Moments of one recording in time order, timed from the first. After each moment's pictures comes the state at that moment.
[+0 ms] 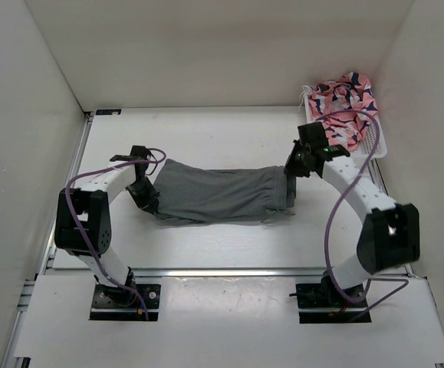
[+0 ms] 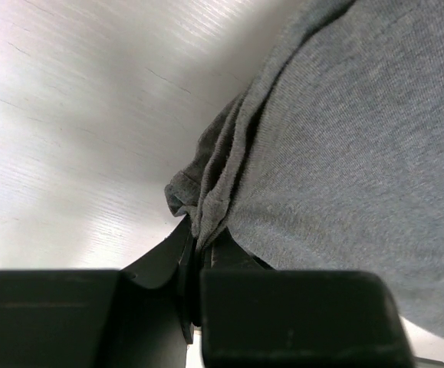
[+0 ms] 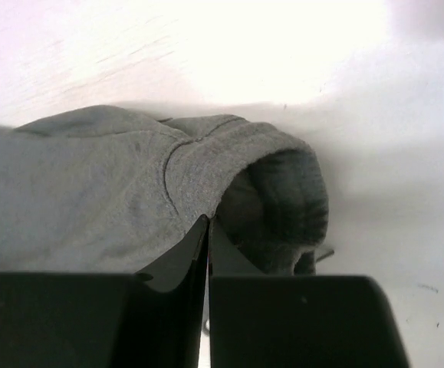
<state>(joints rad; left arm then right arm) -0.13 1.66 1.07 -0.86 -0.01 -0.69 0.29 1.48 1.17 -0.59 0.01 0.60</state>
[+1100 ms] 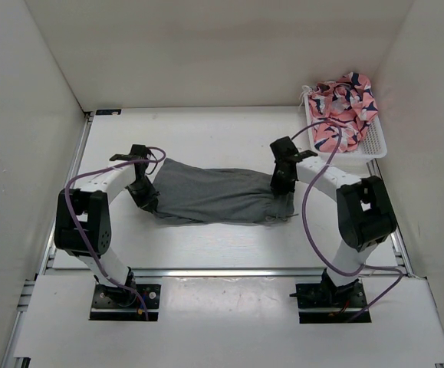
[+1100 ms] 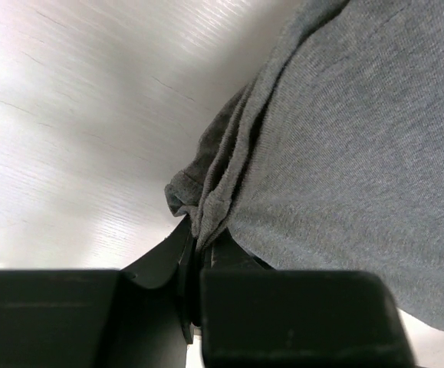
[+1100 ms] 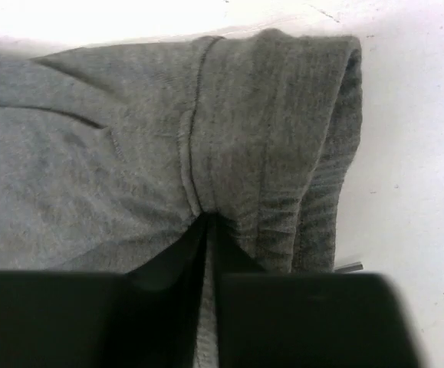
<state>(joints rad) -0.13 1.66 1.08 -0.86 -0.03 -0.69 0.42 1.75 1.17 -0.61 0.14 0.64</state>
